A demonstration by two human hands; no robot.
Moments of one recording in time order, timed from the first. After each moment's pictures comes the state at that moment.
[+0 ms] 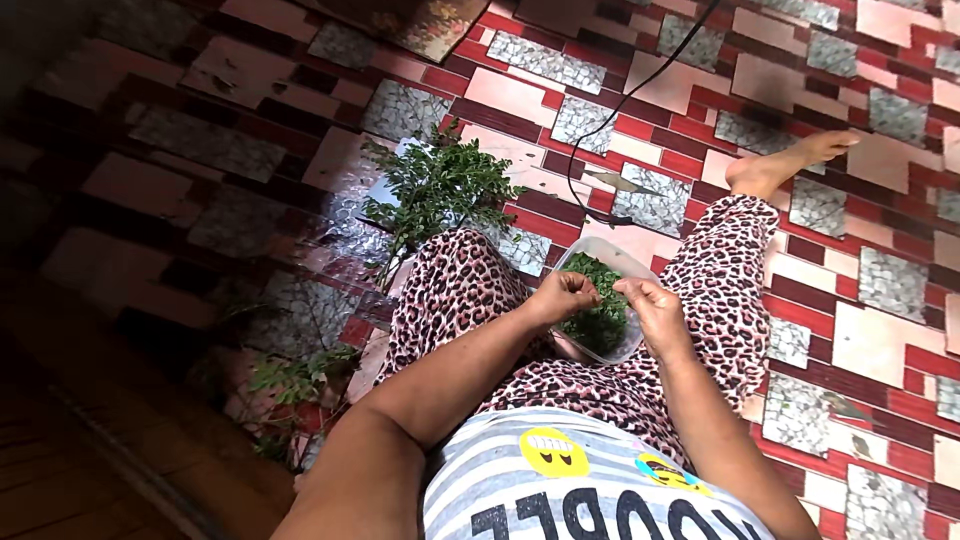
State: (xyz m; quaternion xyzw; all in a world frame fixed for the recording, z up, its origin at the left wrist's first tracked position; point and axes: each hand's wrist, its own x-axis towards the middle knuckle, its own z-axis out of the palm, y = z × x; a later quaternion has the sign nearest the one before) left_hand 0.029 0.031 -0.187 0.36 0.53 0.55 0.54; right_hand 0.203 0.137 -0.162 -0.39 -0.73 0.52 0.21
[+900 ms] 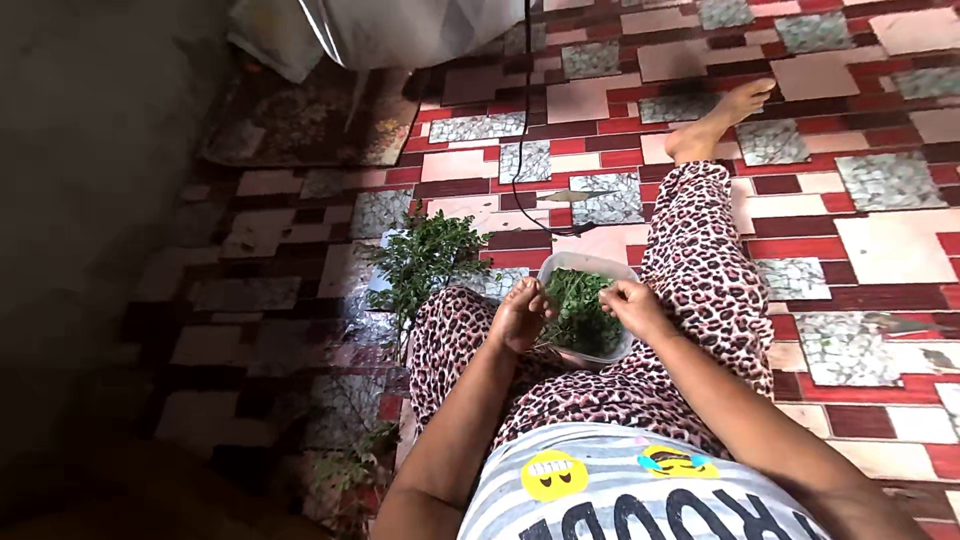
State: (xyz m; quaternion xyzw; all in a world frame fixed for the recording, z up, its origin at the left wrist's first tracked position) left_hand 0.007 0.024 -0.178 0.14 0.36 0.68 0.62; right_hand 0.212 0.143 -0.180 -0.46 -0.70 0.51 0.16
